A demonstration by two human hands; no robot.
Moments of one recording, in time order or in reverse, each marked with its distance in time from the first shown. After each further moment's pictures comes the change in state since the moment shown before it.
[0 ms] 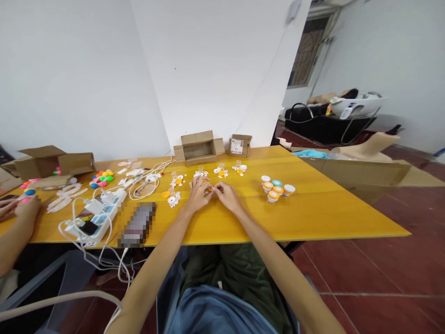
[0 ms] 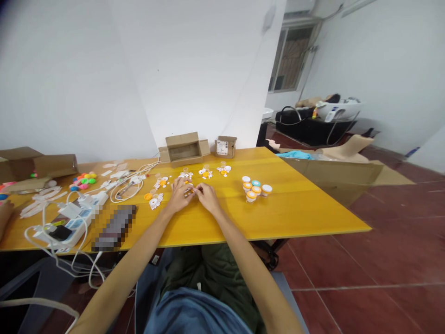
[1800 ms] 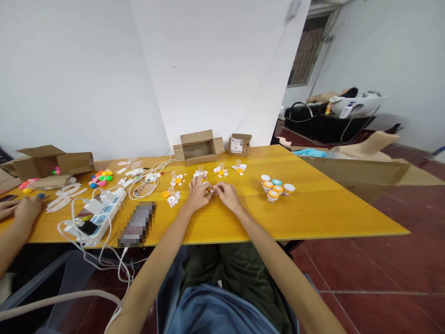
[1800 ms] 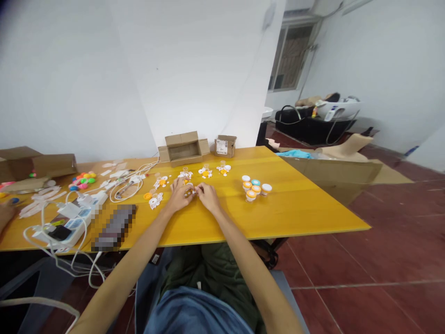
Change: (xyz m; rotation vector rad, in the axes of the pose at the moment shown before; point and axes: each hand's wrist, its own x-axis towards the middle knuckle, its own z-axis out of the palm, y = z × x) left_hand -0.001 0.003 -0.002 0.015 -0.074 -0.070; right_hand 0.000 0.006 0.000 -0.150 0.012 0.065
